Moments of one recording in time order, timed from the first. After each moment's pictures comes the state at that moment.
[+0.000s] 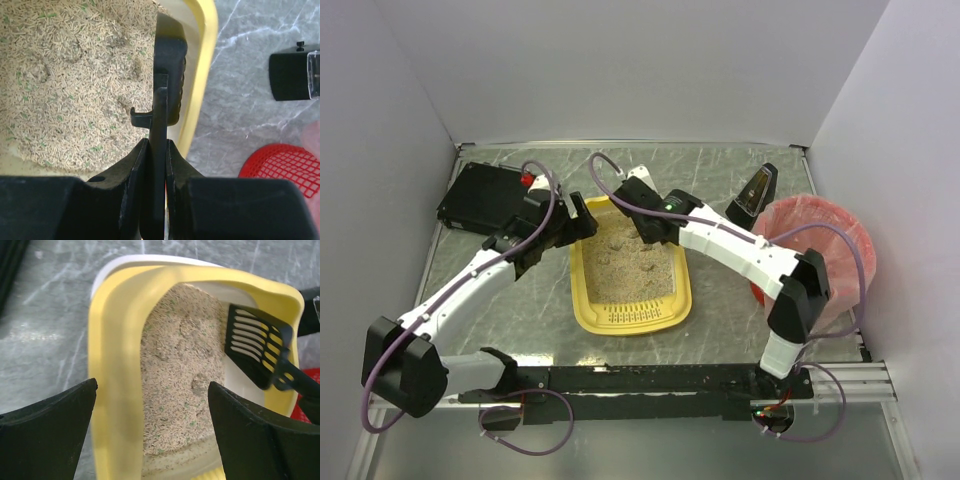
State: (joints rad) left arm -0.46 1.22 0.94 -0.32 -0.13 -0.67; right arm 0.88 1.72 1.63 -0.94 0.54 0.29
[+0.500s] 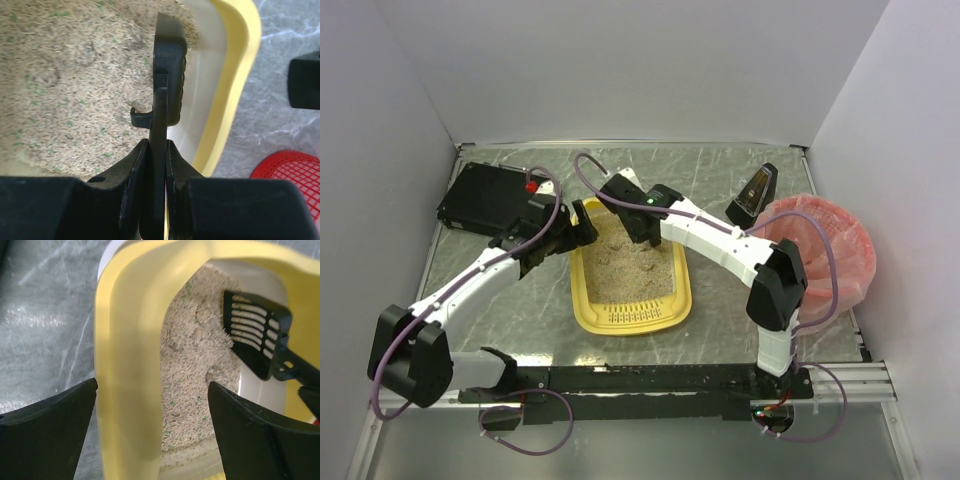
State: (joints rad) left arm -0.44 1.26 0.89 -0.29 -0.08 -0.66; right arm 0.88 1.87 1.75 -0.99 0.50 0.29
